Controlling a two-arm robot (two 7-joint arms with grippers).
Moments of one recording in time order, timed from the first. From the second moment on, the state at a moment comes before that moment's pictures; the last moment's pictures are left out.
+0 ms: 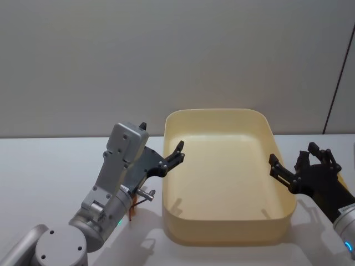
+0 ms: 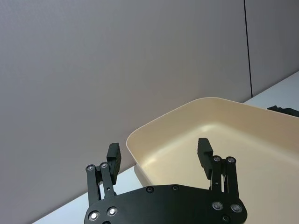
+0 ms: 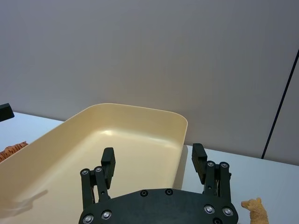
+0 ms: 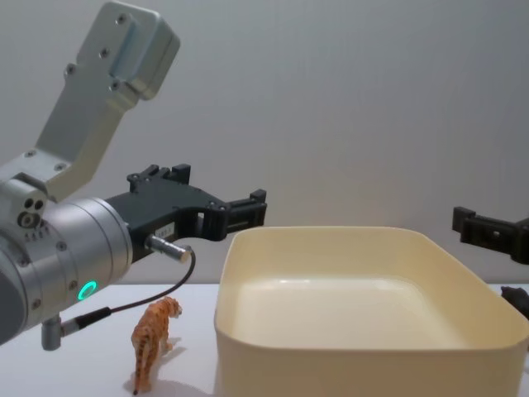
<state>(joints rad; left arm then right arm) -0.24 0.38 0.45 -1.63 -0.20 0.01 -0.01 -0.01 0.34 -0.23 -1.77 0.29 0.03 0.07</state>
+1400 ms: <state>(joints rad) -0.24 0.38 0.45 -1.63 -0.20 0.01 -0.01 -0.16 0.46 -0.11 -1.85 0.38 0.13 -0.12</state>
